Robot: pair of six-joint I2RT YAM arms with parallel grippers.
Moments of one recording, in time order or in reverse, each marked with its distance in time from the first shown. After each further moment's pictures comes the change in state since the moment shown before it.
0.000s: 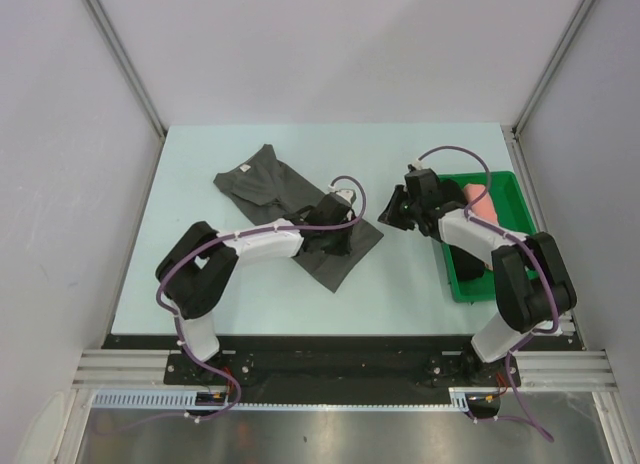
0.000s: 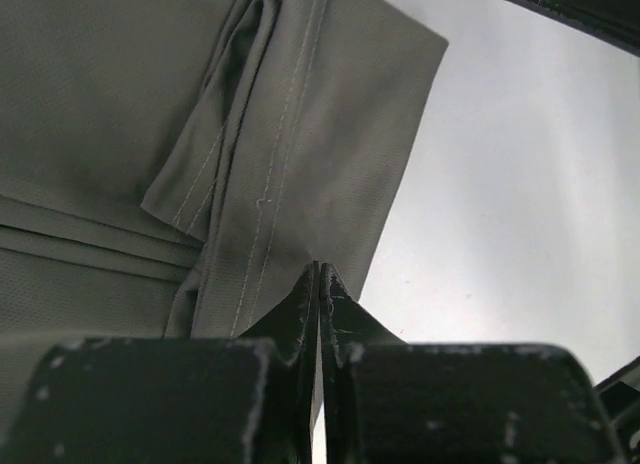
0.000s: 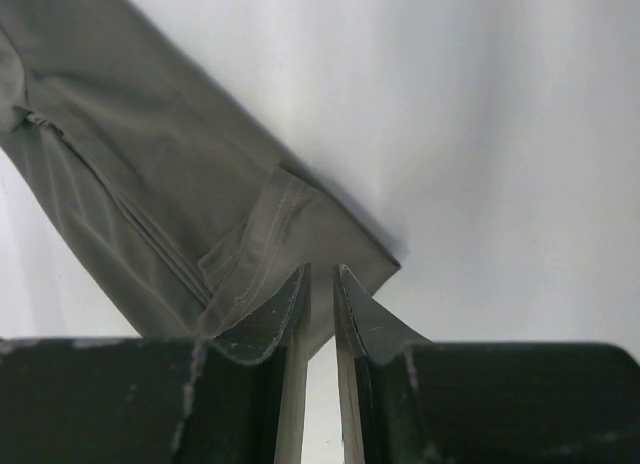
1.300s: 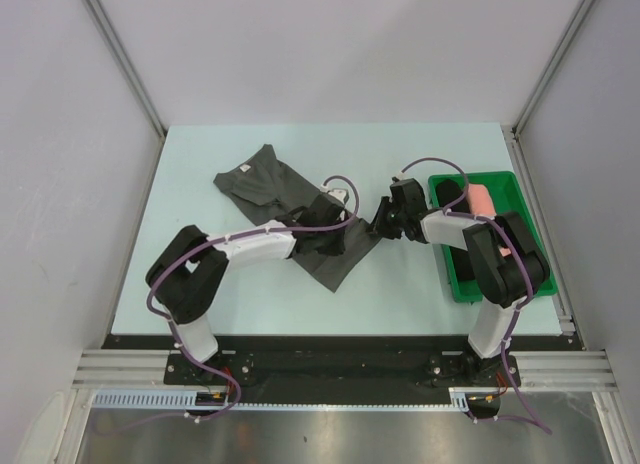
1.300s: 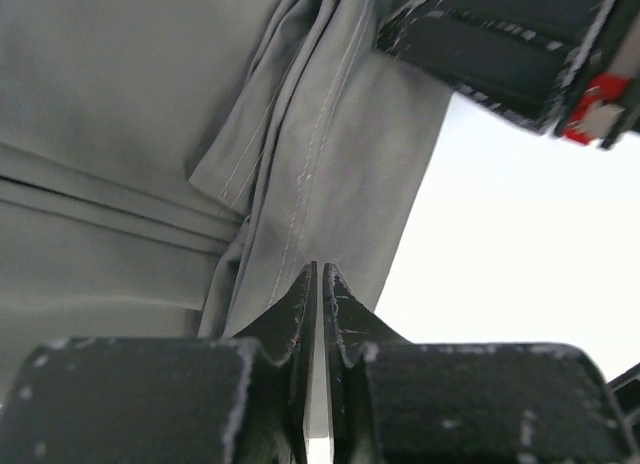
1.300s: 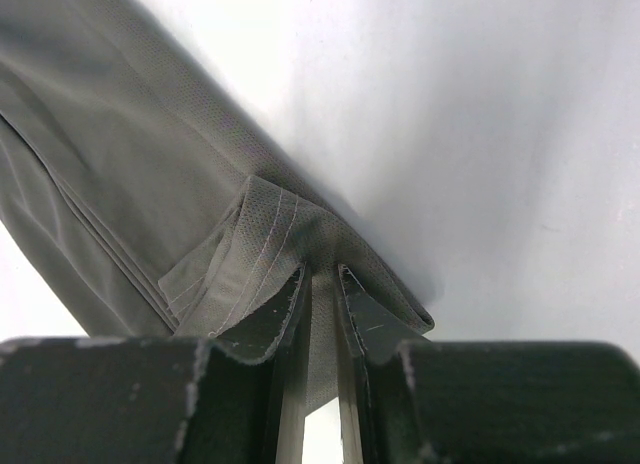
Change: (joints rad) left arm 0.021 -0.056 -0.047 -0.014 -0.025 0.017; right arm 0.048 0.200 -0.003 0.148 -0.062 0.020
